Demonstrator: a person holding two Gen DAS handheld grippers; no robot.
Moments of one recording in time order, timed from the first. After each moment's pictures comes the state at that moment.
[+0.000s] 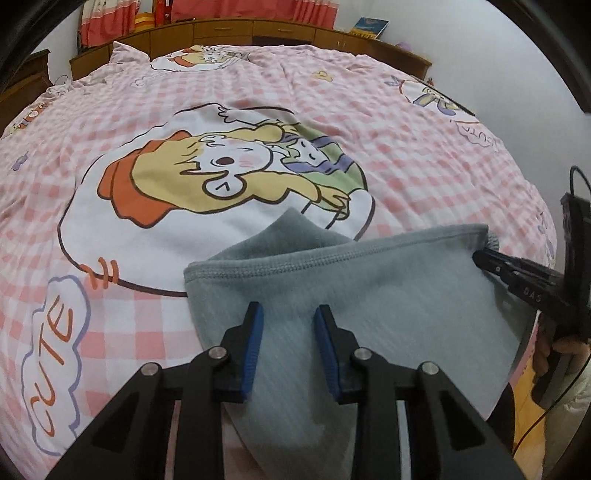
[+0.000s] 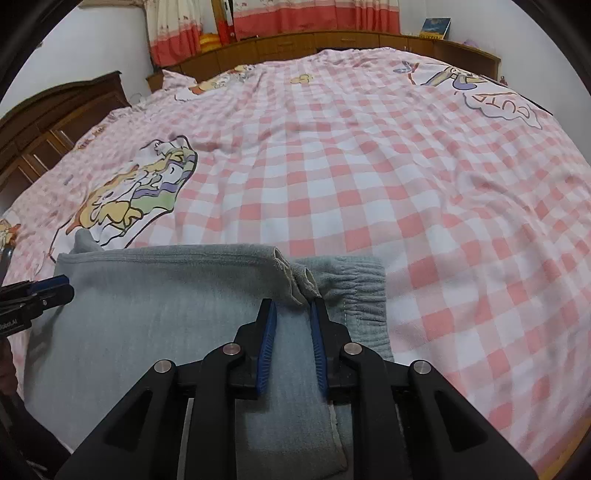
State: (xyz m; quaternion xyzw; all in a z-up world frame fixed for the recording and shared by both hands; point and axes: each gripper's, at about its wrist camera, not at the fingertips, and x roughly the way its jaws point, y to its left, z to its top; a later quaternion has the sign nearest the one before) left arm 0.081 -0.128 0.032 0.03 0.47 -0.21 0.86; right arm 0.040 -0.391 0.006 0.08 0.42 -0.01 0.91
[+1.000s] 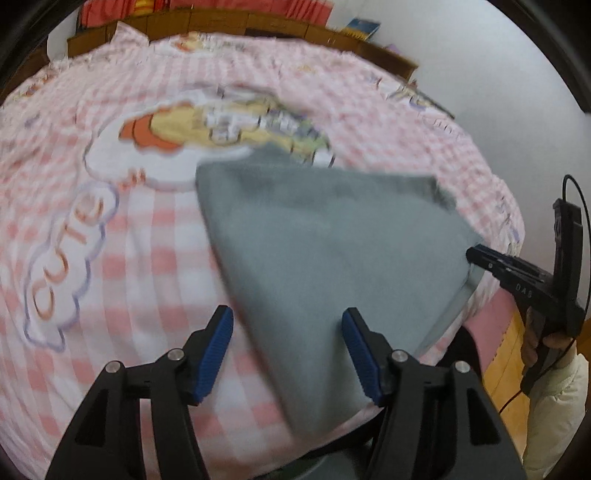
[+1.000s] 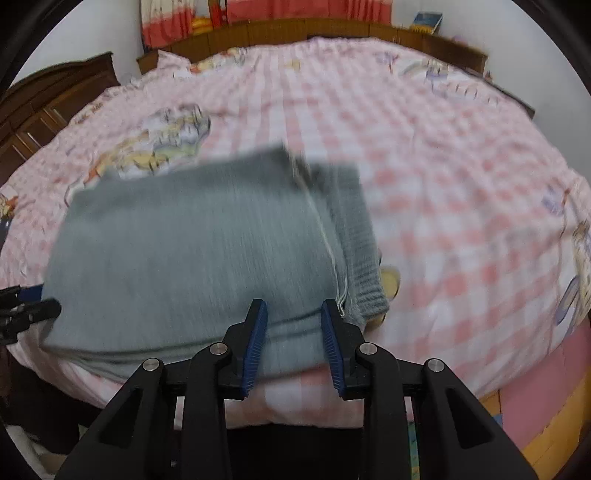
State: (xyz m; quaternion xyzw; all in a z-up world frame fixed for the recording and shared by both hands) left arm -0.002 -0.092 0.036 0.00 0.50 -0.24 0.83; right arm -0.041 -0.371 0.017 0.06 0.46 -0.04 0.88
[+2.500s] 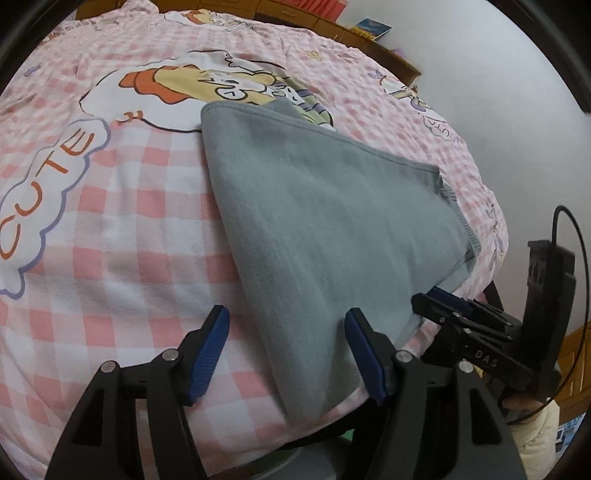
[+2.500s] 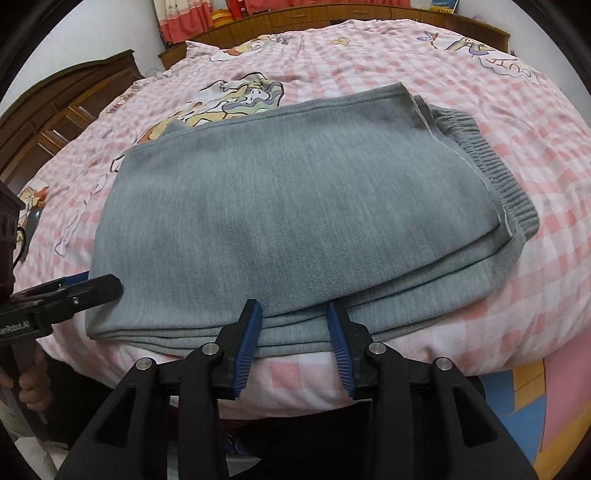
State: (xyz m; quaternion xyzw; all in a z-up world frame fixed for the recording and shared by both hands) left arm -0.009 -0.081 0.016 -0.06 0.51 -0.26 0.82; right arm -0.053 -0.292 -0.007 0.10 0.47 0.02 0.88
